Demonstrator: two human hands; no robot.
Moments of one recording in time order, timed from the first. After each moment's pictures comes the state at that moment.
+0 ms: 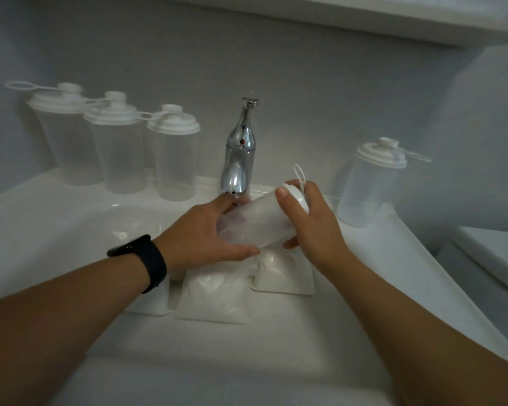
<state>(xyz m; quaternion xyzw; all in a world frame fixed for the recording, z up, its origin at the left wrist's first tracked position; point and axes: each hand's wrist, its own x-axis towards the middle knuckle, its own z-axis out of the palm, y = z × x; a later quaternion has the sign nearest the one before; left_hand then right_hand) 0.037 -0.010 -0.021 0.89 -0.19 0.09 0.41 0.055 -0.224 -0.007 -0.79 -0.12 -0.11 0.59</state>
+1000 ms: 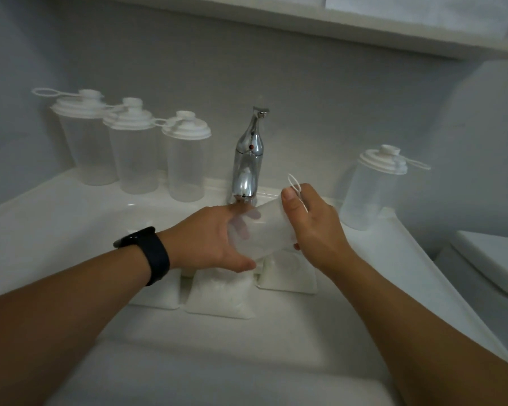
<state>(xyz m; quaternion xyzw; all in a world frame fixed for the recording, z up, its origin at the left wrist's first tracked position) 0.022 -0.004 -0.004 0.89 -0.19 0.00 0.41 0.041 -0.220 0.005 -0.85 -0.16 -0.15 0.47</state>
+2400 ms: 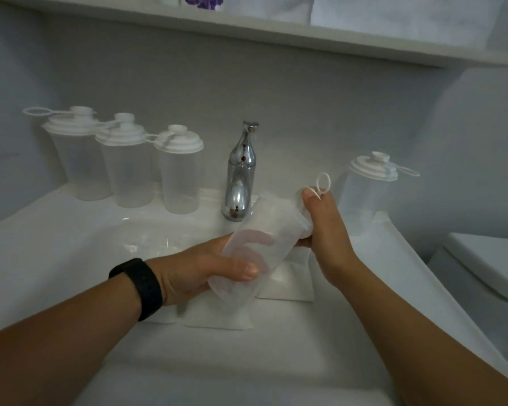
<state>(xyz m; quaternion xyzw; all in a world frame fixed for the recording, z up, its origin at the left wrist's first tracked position) 0.006 -0.014 -0.011 0.67 -0.21 -0.23 0.68 0.048 -0.230 0.009 -0.72 -0.11 -0.09 0.68</state>
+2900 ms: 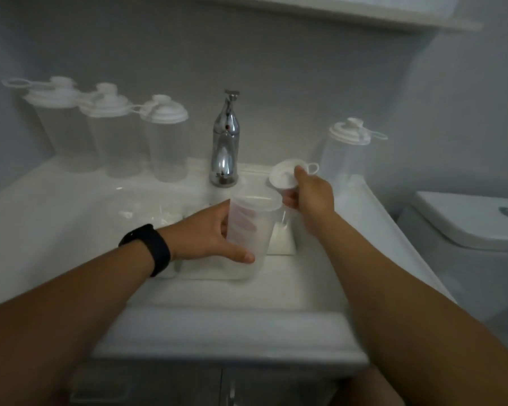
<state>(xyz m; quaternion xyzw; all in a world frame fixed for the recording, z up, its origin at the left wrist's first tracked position) -0.001 -0.020 -0.015 0.83 -0.22 -0.15 0.49 0.077 -0.247 -0.005 -0.71 0.12 -0.11 0.69</state>
